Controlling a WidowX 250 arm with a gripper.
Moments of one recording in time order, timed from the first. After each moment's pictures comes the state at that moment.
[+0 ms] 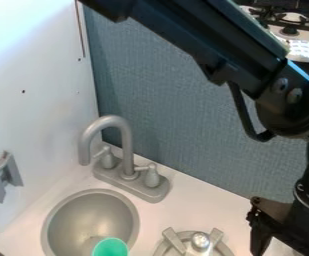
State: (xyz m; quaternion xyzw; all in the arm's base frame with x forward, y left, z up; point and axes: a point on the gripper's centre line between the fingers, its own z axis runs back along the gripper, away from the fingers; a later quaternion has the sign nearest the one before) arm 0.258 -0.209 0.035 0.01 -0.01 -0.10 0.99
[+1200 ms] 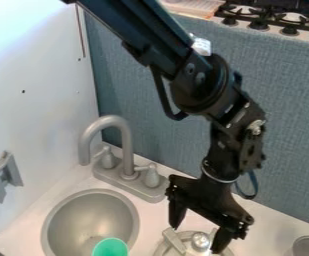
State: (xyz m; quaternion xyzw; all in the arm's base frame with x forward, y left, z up) arm 0.271 -0.103 0.006 0.06 0.02 -0.01 1.00
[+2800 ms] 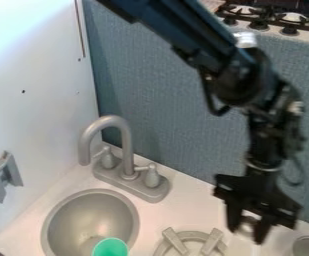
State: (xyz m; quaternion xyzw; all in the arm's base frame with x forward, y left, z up) arm 0.300 -0.172 0.014 -0.04 0.03 -0.06 1.00
